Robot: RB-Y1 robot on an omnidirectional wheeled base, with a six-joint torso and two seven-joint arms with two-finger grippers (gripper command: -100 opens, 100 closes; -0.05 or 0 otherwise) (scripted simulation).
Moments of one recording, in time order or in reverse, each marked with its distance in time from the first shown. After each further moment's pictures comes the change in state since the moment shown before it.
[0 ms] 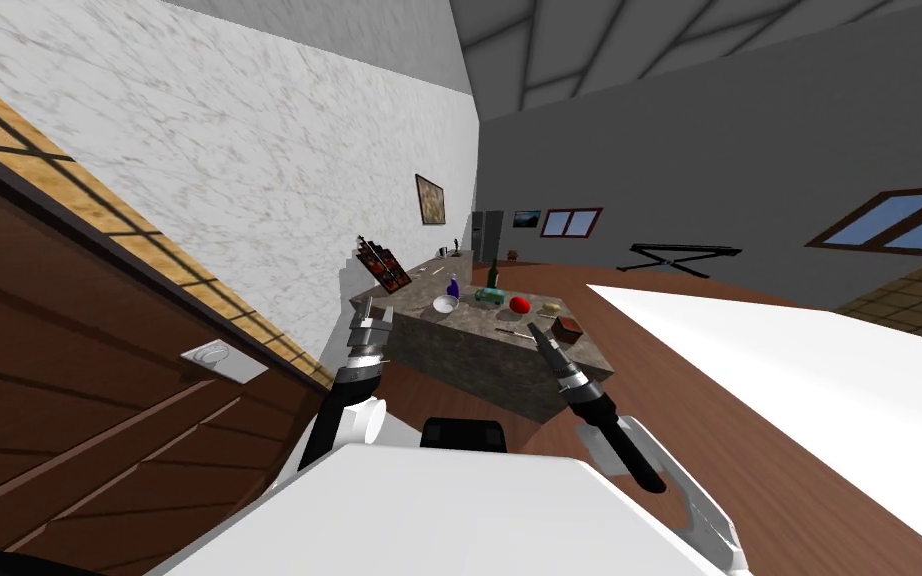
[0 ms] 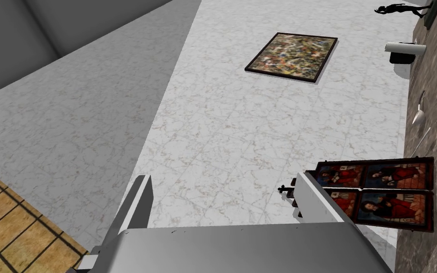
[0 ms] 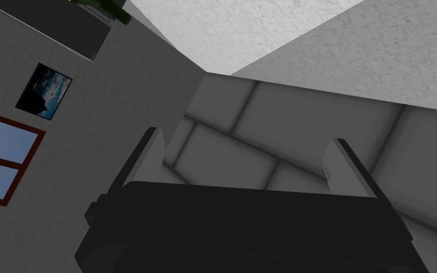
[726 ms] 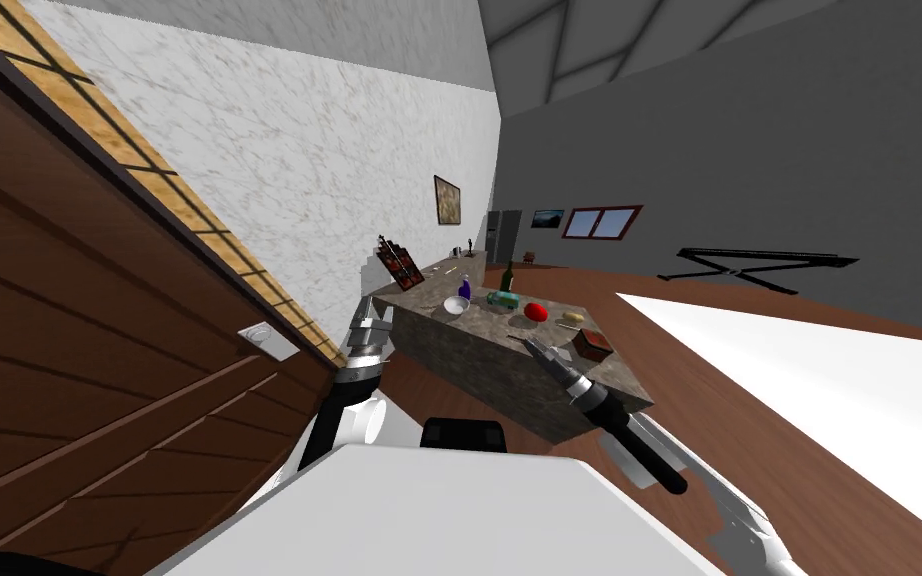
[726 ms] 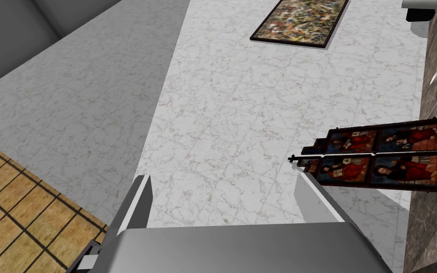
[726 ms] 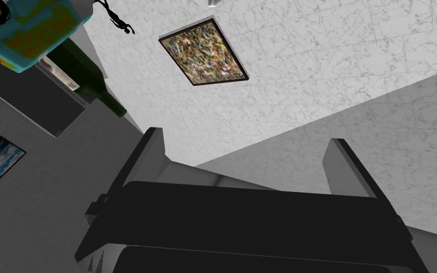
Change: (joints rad) left arm 0.000 0.000 0.000 0.000 0.000 0.000 0.000; right arm -0.011 -0.251 0.049 0.128 0.075 -0.032 0.009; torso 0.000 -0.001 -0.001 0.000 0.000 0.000
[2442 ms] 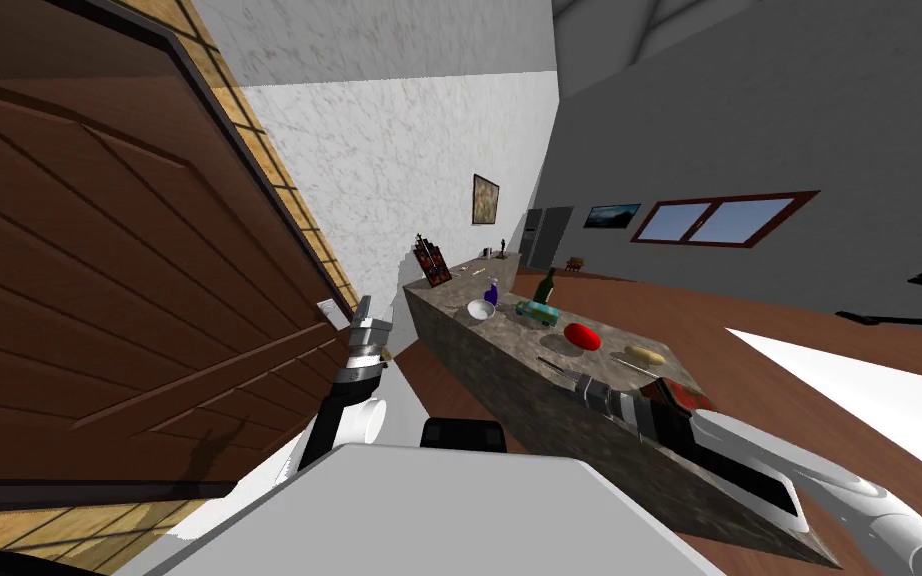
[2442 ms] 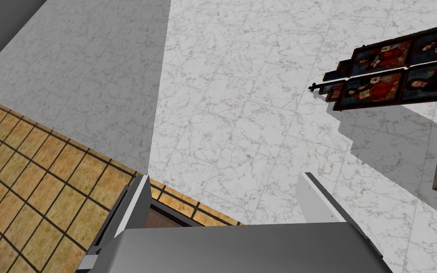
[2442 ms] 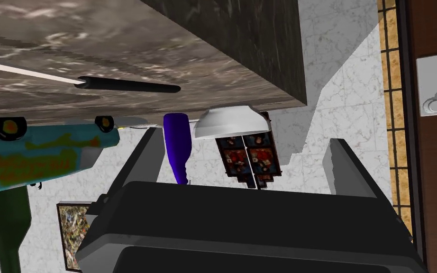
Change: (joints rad) left arm 0.000 0.000 0.000 0.000 0.000 0.000 0.000; right arm -0.009 -0.533 0.146 0.320 0.185 -0.092 0.030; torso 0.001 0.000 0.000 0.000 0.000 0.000
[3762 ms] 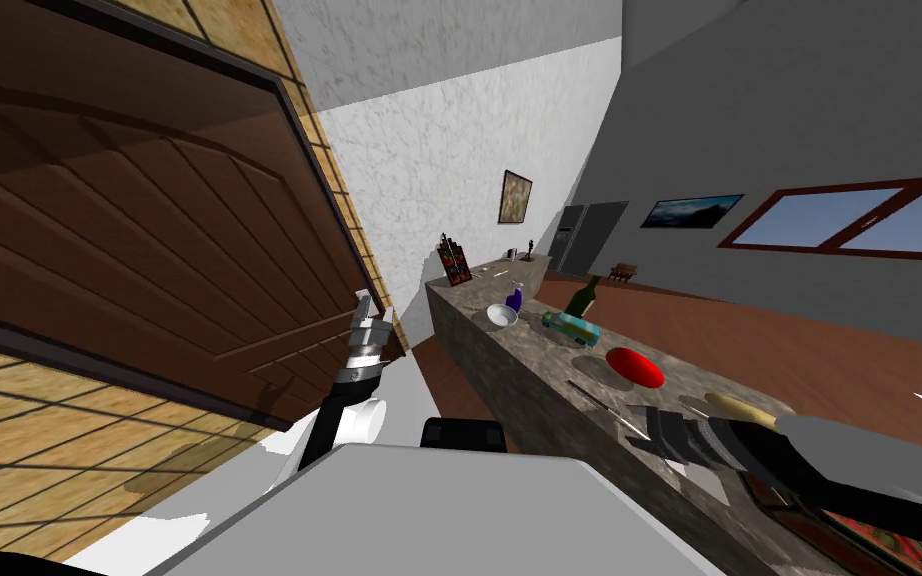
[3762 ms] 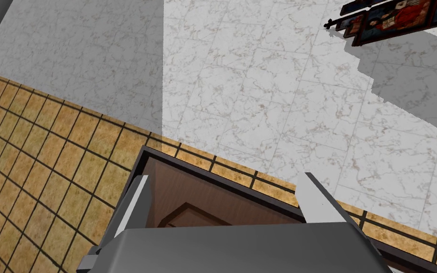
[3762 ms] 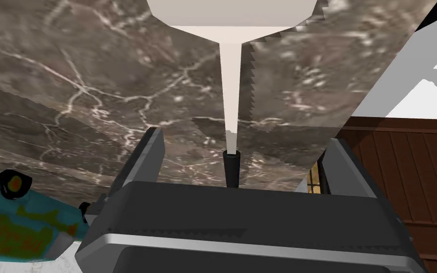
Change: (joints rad) left arm 0.000 0.000 0.000 0.000 0.000 0.000 0.000; right arm 0.028 -0.333 0.162 0.219 0.144 -0.071 0.008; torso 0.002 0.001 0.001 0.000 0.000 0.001
